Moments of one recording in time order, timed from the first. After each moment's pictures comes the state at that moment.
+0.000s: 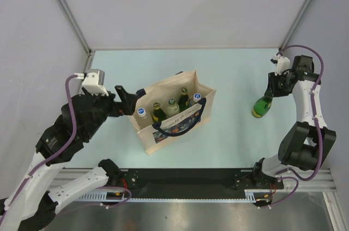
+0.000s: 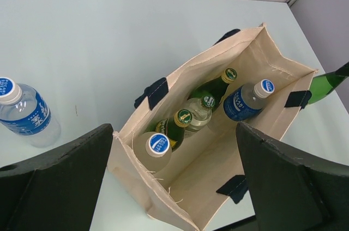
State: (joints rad) left arm -0.72 0.71 1.24 -0.81 -0.38 -0.41; right arm -0.31 1.48 1.31 -0.85 -0.33 -0.42
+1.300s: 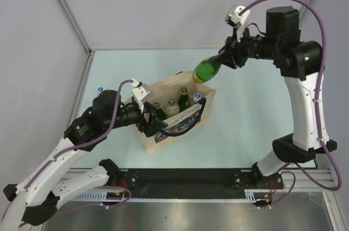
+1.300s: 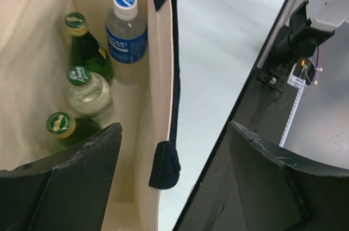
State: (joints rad) left arm -0.73 0.79 1.06 -0.63 0.35 -0.06; right arm 0.34 1.57 2.39 -1.26 -0.61 -0.39
